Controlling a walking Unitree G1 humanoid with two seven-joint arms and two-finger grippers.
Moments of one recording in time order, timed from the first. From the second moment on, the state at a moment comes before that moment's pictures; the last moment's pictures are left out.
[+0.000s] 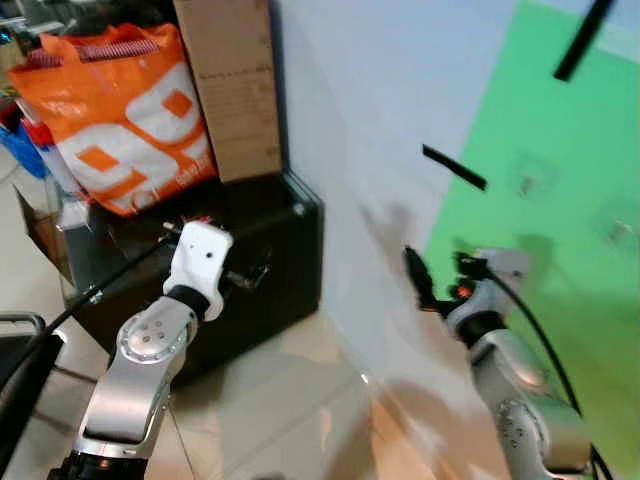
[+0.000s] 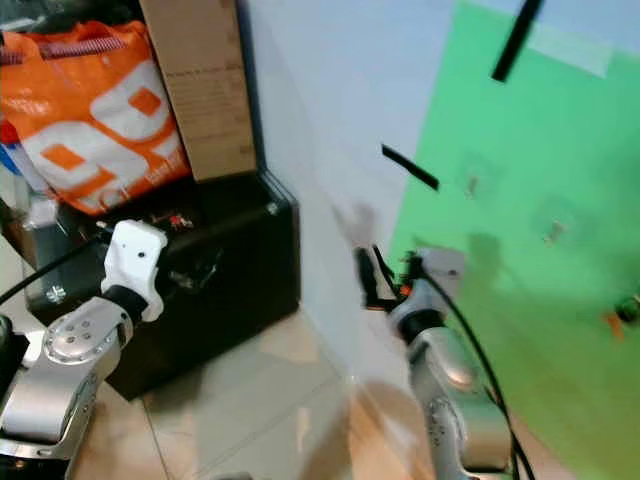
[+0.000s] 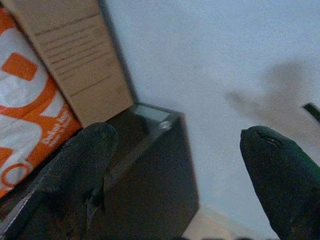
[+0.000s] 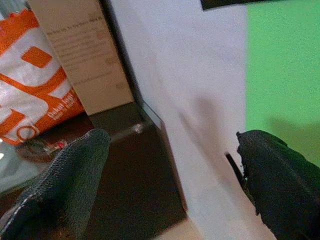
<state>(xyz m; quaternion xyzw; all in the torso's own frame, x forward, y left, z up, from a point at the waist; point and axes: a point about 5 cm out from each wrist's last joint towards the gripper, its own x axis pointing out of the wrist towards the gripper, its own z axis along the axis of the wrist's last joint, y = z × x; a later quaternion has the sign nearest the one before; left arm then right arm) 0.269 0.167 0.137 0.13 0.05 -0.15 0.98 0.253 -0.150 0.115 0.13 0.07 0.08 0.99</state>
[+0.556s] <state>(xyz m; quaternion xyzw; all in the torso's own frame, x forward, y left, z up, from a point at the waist) 0.268 0.161 0.138 0.12 0.04 -0.16 0.98 0.256 -0.159 0.116 0.12 0.07 0.06 0.99</state>
